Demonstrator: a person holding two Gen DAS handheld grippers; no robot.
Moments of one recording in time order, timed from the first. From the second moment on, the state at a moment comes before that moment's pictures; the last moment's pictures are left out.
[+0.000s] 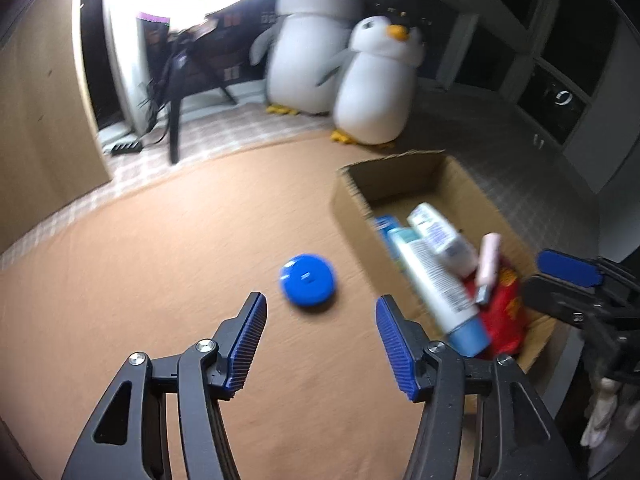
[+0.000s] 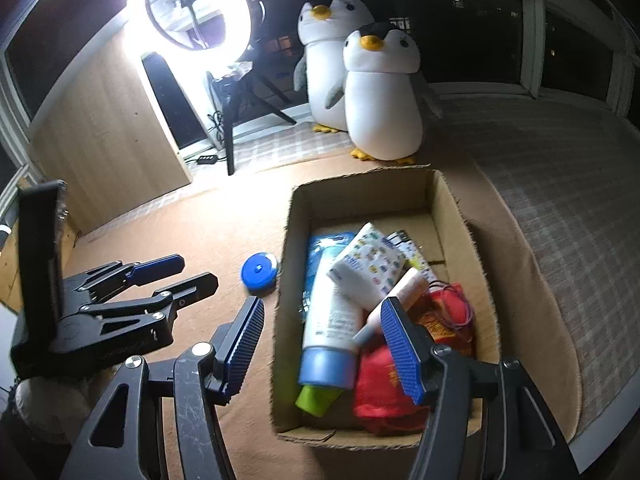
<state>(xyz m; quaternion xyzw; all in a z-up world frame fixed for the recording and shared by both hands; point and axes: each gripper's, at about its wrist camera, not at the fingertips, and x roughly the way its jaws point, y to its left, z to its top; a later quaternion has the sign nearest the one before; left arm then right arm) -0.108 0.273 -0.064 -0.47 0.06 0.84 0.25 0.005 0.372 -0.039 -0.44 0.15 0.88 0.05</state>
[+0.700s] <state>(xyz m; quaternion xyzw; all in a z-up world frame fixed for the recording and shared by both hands) -0.152 0.285 -0.135 -0.53 0.05 0.81 0.24 0.031 0.352 -0.045 -0.44 0.17 0.88 0.07</state>
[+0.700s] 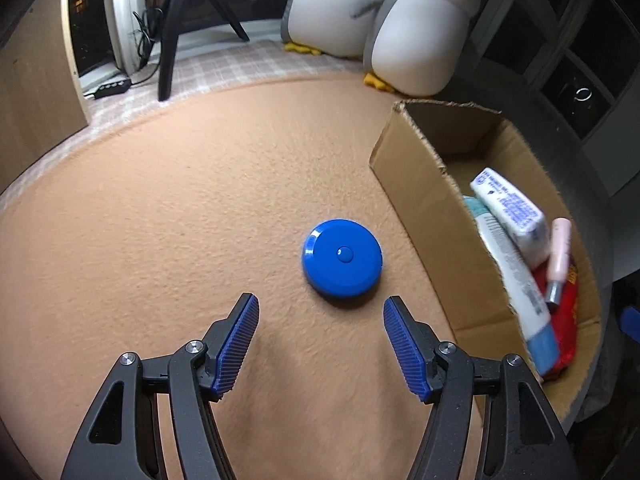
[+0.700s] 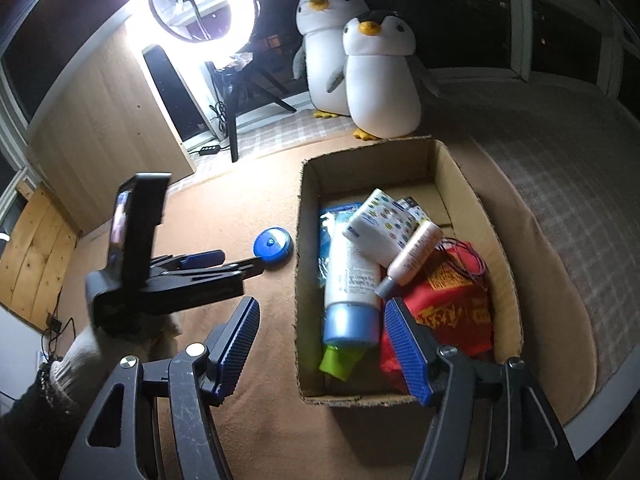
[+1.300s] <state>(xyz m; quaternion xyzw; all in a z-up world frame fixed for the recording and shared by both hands) -0.175 0.318 -0.152 -0.53 0.08 0.81 0.23 0.049 0.367 -0.049 -0.45 0.18 0.87 0.10</state>
